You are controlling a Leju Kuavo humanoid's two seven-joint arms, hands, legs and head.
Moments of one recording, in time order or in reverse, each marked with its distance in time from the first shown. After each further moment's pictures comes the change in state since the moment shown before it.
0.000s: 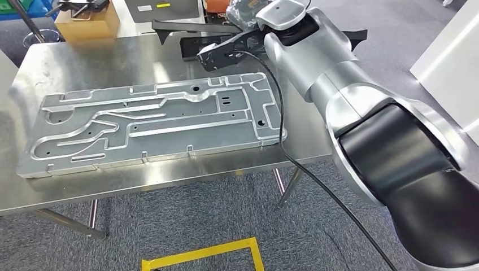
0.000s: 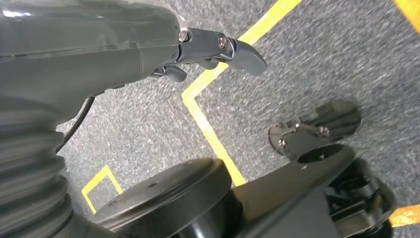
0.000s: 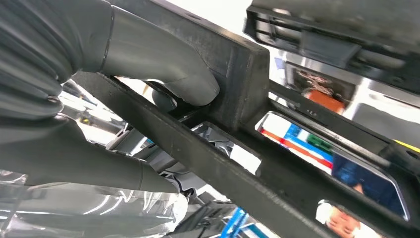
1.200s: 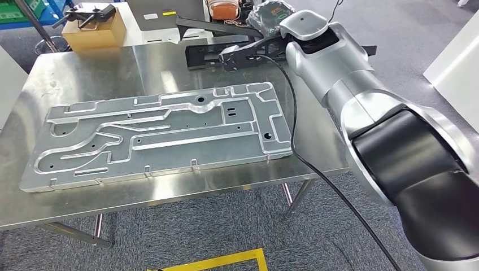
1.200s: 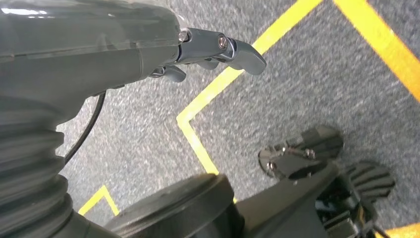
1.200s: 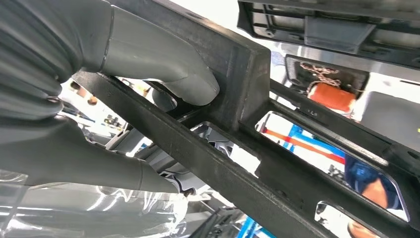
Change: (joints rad) left arm -0.001 -0.004 -0.026 0.001 -0.046 0.057 -0.012; right arm 0.051 -0.076 -0.012 -0.006 -0.060 -0.099 -0.013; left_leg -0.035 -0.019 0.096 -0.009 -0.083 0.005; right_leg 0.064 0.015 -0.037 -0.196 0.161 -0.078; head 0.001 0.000
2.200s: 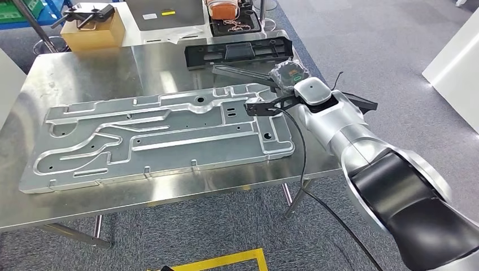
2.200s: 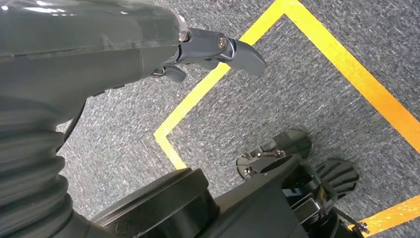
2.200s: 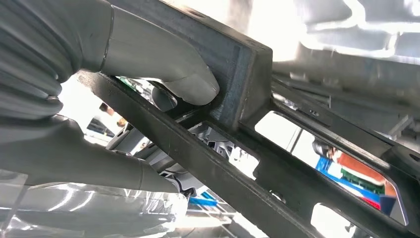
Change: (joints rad) left arm -0.001 -0.014 -0.070 0.000 -0.003 0.013 -0.102; right arm 0.296 -0.089 -0.016 -0.006 0.059 -0.237 0.094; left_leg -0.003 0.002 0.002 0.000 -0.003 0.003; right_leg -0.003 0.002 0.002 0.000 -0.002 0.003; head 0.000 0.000
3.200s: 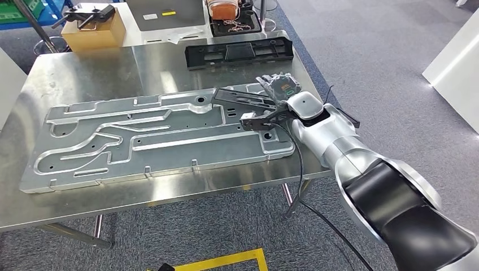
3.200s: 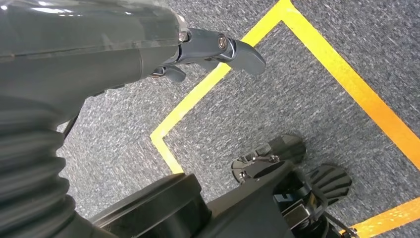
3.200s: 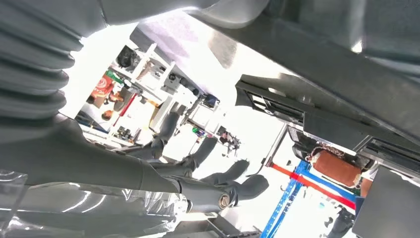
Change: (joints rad) left arm -0.009 -0.001 -0.005 0.000 0.014 0.016 0.003; right arm 0.065 0.016 -0.001 0.000 0.043 -0.050 -0.012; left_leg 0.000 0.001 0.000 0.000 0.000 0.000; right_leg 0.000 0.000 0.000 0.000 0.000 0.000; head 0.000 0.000
